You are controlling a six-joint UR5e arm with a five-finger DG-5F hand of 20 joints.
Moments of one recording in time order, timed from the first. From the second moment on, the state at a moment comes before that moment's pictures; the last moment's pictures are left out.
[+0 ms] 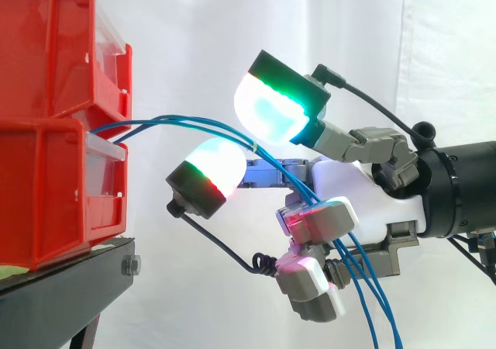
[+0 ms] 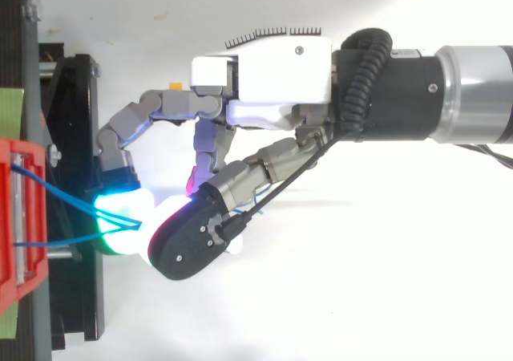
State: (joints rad) arm 0.06 -2.37 -1.02 -3.01 -1.55 -0.02
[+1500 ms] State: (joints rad) arm 0.06 -2.37 -1.02 -3.01 -1.55 -0.03
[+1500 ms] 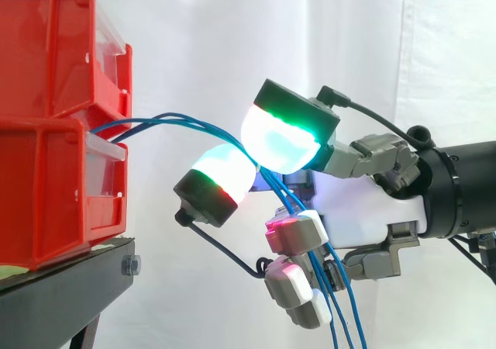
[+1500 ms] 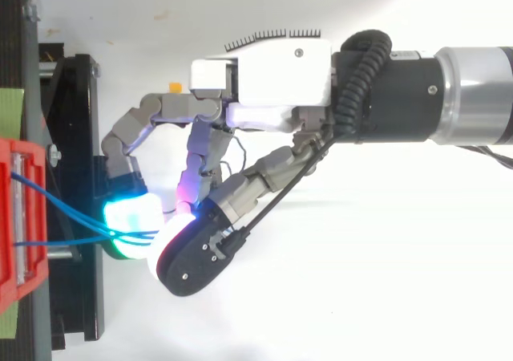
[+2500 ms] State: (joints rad) arm 0.06 -2.37 -1.02 -3.01 -1.56 -0.03
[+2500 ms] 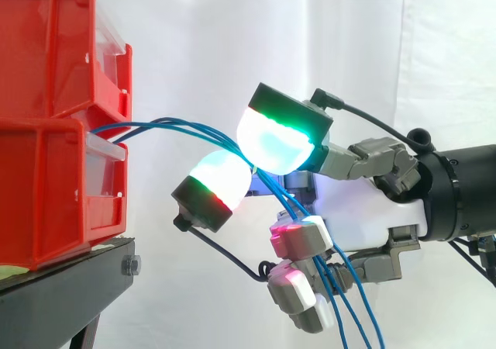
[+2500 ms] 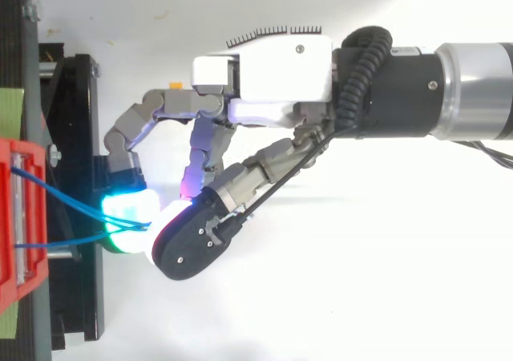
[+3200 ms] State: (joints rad) arm 0.05 -2.37 -1.03 -3.01 -1.57 -0.04
